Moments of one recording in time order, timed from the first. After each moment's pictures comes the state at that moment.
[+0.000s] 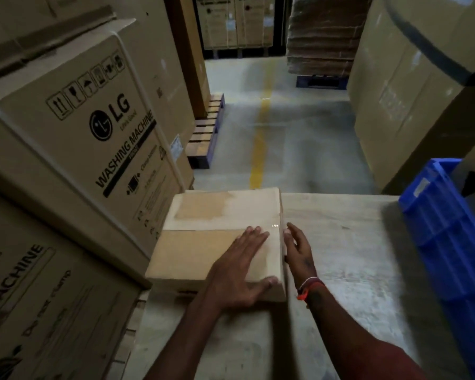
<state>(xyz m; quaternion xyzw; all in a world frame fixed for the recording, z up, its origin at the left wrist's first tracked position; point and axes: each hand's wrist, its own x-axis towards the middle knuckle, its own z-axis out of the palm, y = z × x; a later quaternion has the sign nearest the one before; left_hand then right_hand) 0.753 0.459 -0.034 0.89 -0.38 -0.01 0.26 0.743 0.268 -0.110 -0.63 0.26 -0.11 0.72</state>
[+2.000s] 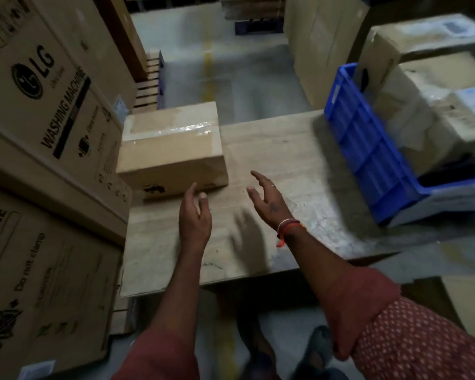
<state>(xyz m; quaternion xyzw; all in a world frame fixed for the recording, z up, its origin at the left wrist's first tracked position) 0.641 0.481 -0.077 0.87 -0.06 0.00 0.50 0.577 0.295 -0.076 -0.82 0.19 -0.10 0.53</state>
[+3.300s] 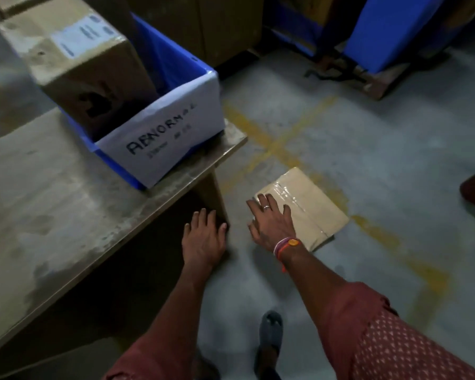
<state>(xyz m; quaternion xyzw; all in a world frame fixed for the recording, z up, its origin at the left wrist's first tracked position) 0.220 0.124 -0.192 0.85 -0.50 -0.15 0.04 0.061 0.013 -0.193 -0.89 0.44 0.07 0.12</state>
